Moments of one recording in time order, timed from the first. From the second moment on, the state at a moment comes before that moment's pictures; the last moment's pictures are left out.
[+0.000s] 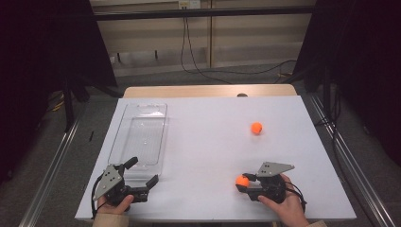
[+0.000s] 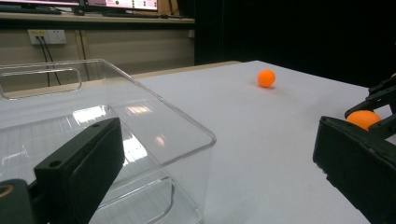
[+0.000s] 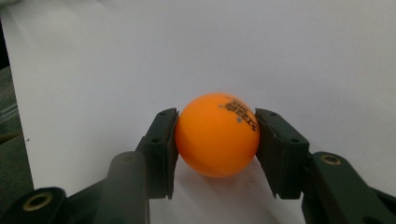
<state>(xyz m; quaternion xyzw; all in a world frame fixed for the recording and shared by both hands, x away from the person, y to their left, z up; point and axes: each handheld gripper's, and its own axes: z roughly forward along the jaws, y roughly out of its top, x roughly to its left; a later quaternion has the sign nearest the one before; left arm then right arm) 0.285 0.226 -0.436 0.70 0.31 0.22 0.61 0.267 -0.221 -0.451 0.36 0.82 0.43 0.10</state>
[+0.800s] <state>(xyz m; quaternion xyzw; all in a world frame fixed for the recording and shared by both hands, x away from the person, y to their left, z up) 0.284 0.226 -0.435 0.70 0.31 0.22 0.61 0.272 -0.220 -0.439 0.36 0.80 0.47 0.10</state>
